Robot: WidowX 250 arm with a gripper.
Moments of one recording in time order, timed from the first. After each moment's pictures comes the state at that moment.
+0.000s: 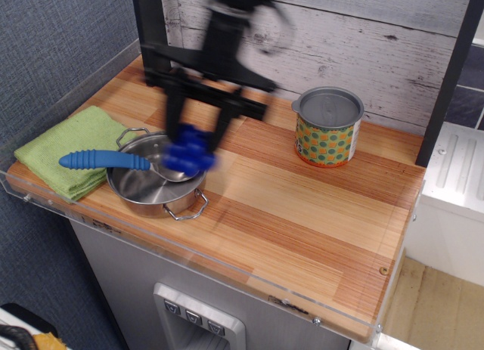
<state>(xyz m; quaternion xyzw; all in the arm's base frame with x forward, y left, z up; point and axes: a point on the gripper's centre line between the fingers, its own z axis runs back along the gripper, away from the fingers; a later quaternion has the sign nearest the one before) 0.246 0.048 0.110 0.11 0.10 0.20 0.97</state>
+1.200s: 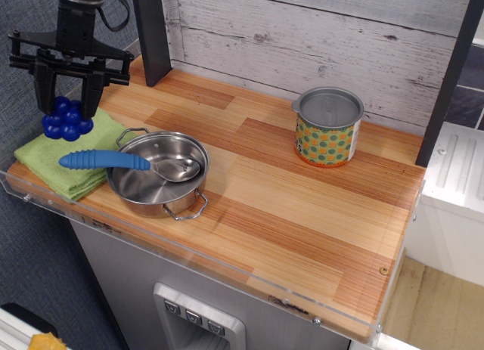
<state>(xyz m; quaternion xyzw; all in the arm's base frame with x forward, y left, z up) 0.253 0.182 0.082 0.17 0.08 0.36 0.91</state>
